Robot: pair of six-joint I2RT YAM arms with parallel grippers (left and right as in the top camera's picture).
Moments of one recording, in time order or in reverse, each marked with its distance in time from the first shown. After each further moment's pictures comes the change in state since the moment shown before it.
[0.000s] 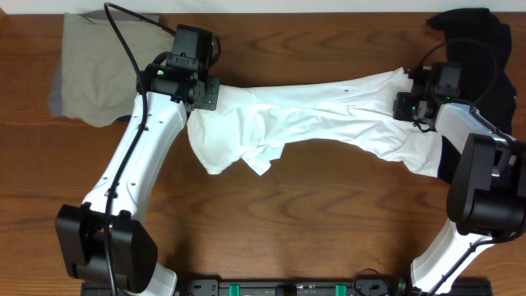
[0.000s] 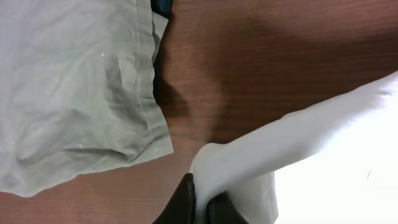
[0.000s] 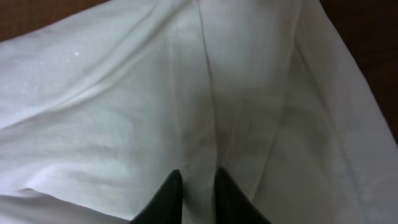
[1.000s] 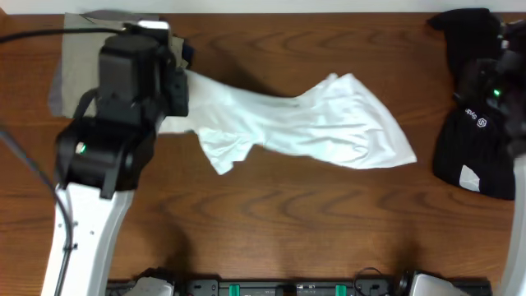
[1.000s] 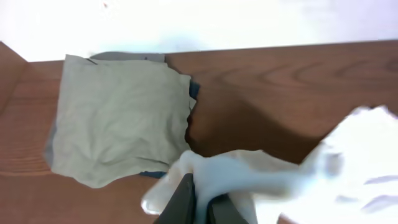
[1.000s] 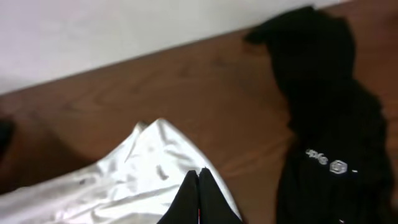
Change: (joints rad) left arm 0.002 -0.424 0.084 -0.090 0.000 -0.053; right arm -0.114 -0.652 0.313 -0.607 -0.098 0.106
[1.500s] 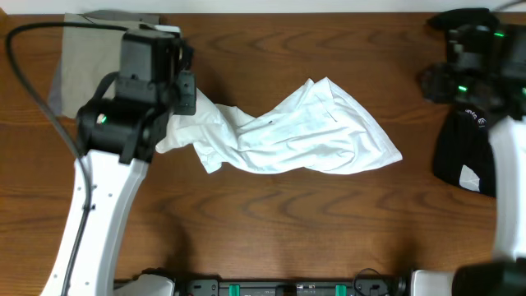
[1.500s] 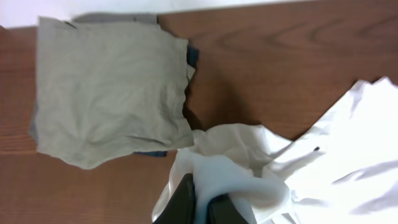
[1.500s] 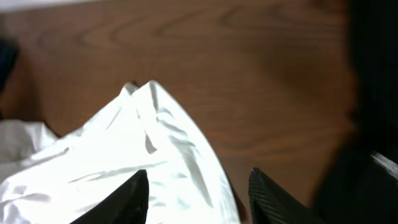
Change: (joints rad) left arm 0.001 0.132 -0.003 -0.047 0.000 -0.007; right arm 0.138 0.217 0.001 -0.016 -0.053 -0.131
